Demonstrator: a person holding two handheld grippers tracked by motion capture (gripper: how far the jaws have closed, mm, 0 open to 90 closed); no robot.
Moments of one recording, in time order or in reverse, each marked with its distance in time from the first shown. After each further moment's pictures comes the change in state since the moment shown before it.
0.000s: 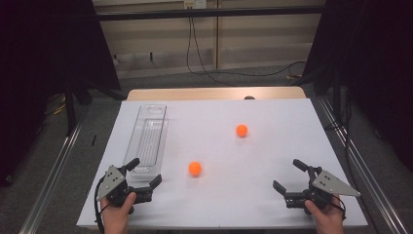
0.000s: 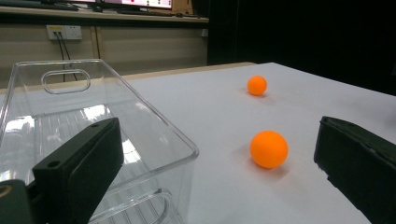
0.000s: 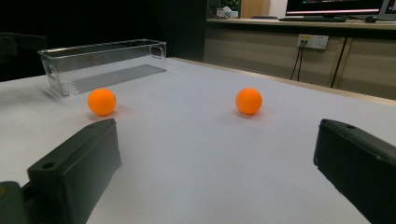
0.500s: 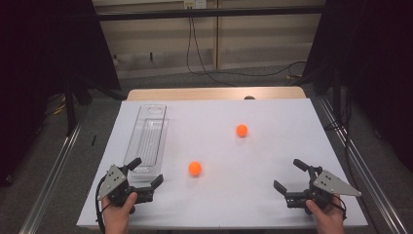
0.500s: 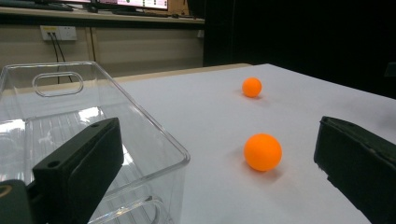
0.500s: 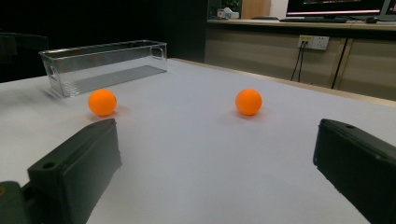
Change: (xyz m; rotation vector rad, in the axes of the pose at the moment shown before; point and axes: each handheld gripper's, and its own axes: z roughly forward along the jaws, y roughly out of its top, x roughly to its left) left arm -0.003 0.002 0.002 -0.005 -0.013 -0.010; right arm -0.002 0.000 -0.001 -0.003 0.004 -0.002
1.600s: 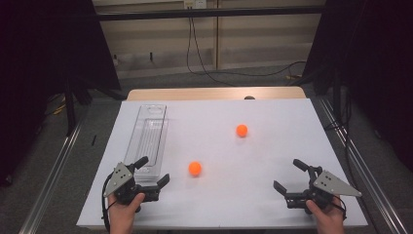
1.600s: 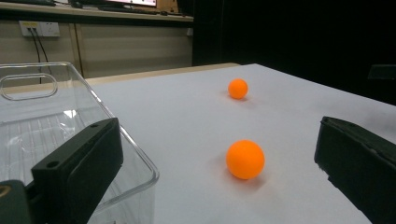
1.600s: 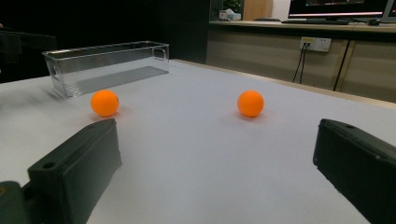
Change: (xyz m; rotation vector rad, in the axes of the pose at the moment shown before) left arm -0.010 0.005 0.012 0.013 -0.043 -0.010; right arm 0.001 0.001 0.000 -0.005 0.008 -0.002
